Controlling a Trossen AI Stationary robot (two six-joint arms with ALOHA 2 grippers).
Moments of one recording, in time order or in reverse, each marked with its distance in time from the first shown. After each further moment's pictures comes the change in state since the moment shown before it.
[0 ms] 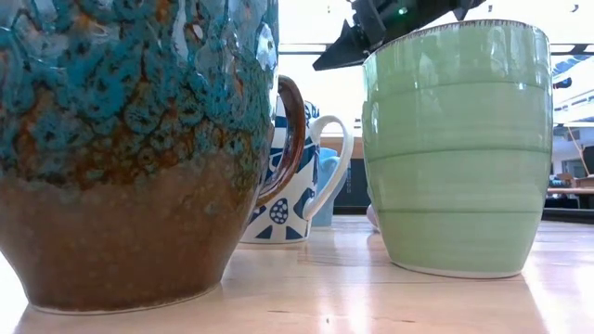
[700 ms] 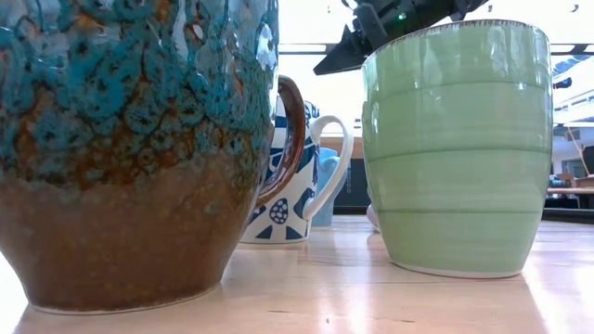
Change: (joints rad) left arm -0.060 0.265 0.342 -0.215 0.103 -0.101; right arm -0.027 0.000 0.000 -0.026 -0.037 -0.014
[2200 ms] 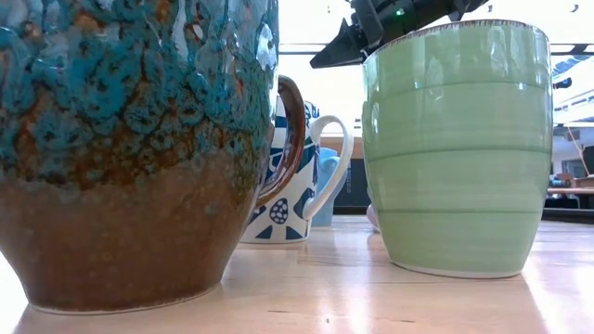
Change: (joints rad) left arm 0.052 0.279 0.096 -0.150 0.126 -0.264; right arm 0.000 0.000 0.000 0.051 -0.014 0.004
